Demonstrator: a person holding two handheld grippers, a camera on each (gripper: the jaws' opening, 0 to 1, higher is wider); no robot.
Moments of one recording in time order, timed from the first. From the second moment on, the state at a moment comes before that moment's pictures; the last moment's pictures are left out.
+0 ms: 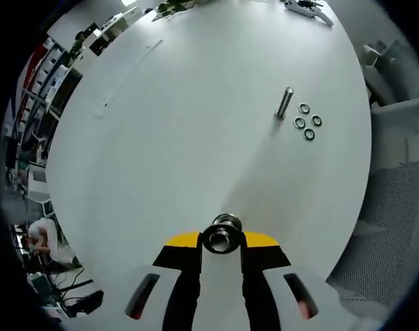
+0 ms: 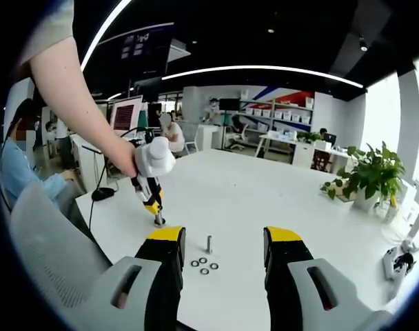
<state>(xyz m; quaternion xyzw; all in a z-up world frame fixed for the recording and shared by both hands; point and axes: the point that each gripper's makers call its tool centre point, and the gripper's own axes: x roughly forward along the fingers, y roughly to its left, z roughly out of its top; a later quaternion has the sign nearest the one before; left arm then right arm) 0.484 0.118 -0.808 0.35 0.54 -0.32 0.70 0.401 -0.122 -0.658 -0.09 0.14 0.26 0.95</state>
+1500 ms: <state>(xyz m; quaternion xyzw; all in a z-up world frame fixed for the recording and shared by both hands) 0.485 0.118 -0.803 0.32 0.53 -0.31 0.72 0.401 -0.122 -0.659 -0.09 0.14 0.26 0.95</state>
